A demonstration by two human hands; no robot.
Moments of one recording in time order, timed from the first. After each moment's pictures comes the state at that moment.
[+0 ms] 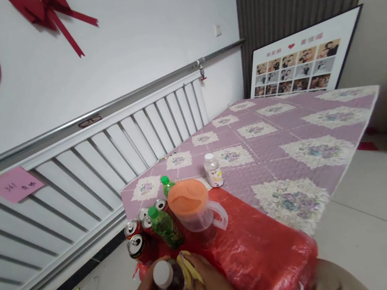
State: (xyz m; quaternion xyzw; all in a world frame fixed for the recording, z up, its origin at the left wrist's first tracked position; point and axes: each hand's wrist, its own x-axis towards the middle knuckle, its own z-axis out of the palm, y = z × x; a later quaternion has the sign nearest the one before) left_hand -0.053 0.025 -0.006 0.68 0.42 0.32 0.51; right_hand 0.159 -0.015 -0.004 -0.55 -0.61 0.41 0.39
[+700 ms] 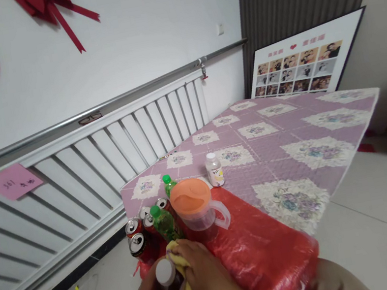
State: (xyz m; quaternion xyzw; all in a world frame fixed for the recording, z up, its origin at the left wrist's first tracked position) left_hand -0.050 0.026 -0.008 0.67 0.40 0.34 0.52; right_hand 0.158 0.005 0.045 -0.54 -0.68 0.33 0.38
